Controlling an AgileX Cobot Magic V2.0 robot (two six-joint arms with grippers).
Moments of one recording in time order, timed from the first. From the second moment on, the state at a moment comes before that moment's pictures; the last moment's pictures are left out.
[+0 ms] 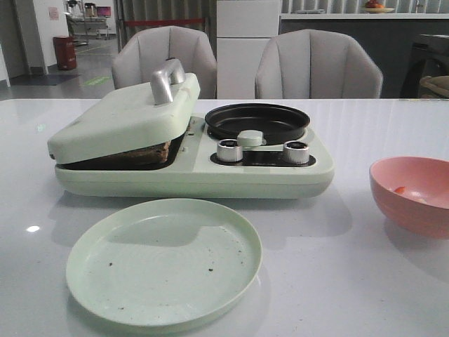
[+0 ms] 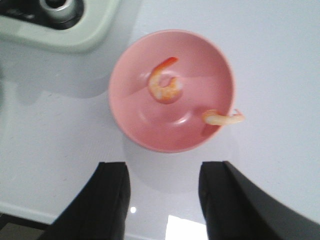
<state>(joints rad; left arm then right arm) -0.59 0.89 -0.87 -0.41 0.70 0.40 0.03 1.09 -0.89 0.04 0.81 -0.10</state>
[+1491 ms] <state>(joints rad) -0.59 0.89 -0.87 -0.41 0.70 0.40 -0.05 1.85 -1.31 -0.01 0.85 -0.25</state>
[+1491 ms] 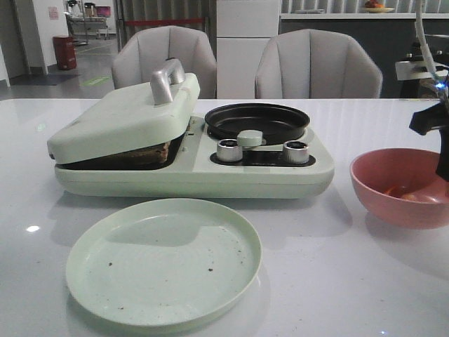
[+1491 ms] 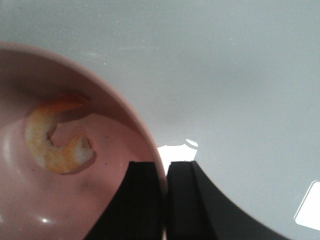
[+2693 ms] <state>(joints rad) -0.59 0.89 -0.87 -0.41 0.70 0.40 0.40 2.23 -2.16 -0.71 0.74 0.10</state>
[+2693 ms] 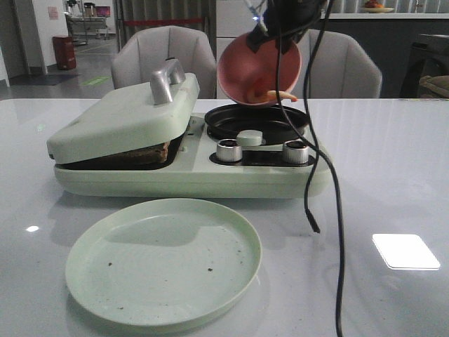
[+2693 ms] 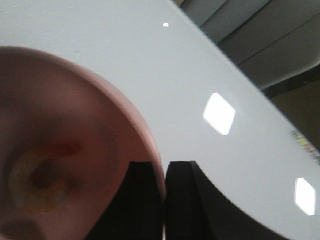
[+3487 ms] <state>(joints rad) -0.59 0.89 -0.87 -0.41 0.70 0.40 0.58 2.23 -2.17 -1.46 0.93 0.37</state>
